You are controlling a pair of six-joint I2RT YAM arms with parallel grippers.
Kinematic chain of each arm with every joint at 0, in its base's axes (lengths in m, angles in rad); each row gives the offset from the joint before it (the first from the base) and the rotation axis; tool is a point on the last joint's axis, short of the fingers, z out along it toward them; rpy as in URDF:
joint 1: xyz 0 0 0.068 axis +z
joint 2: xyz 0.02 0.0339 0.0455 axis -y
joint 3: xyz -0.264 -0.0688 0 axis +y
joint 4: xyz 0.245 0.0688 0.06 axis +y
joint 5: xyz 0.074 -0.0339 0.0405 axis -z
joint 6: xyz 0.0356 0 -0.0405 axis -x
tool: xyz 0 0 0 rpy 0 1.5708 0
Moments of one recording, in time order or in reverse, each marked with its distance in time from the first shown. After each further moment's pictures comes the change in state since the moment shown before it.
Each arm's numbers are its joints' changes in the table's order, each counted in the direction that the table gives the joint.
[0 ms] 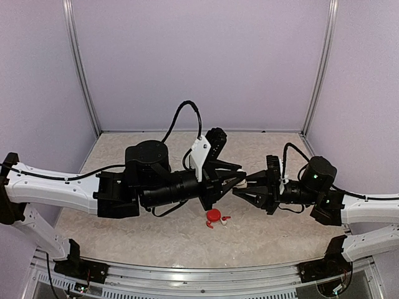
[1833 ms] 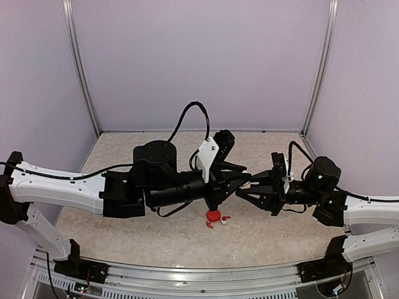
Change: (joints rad) left arm 0.000 -0.048 -0.040 0.020 -0.005 -0.016; right arm 0.000 0.037 0.008 -0.013 -0.046 -0.109
